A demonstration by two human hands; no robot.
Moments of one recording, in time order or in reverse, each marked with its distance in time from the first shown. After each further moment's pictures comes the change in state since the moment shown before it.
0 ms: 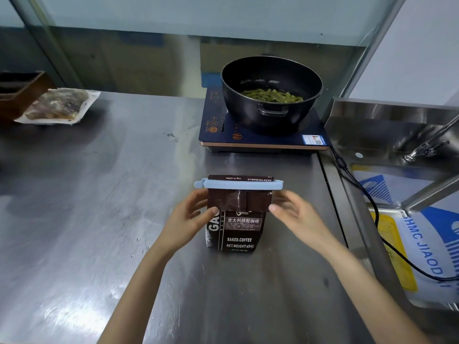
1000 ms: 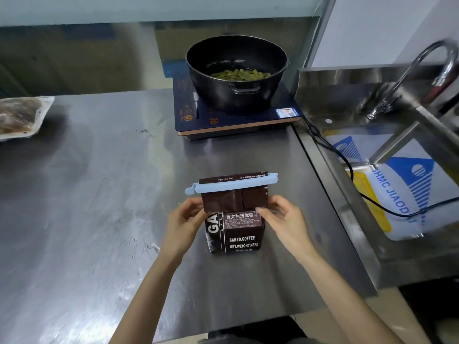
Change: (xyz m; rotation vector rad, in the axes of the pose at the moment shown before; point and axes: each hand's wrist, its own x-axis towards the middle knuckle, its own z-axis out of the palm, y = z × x) left_hand -0.018 -0.026 0.007 -0.108 0.017 0.011; right_hand -0.045 0.017 0.059 0.324 0.341 0.001
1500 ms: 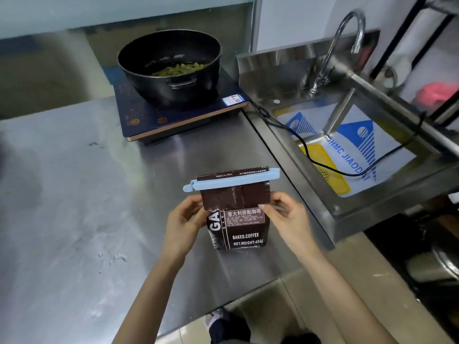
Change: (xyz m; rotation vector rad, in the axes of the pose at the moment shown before) left_hand -0.025 0.018 0.063 -0.025 -0.218 -0.009; right_hand -0.059 0.011 -0.059 -0.011 0.285 -0.006
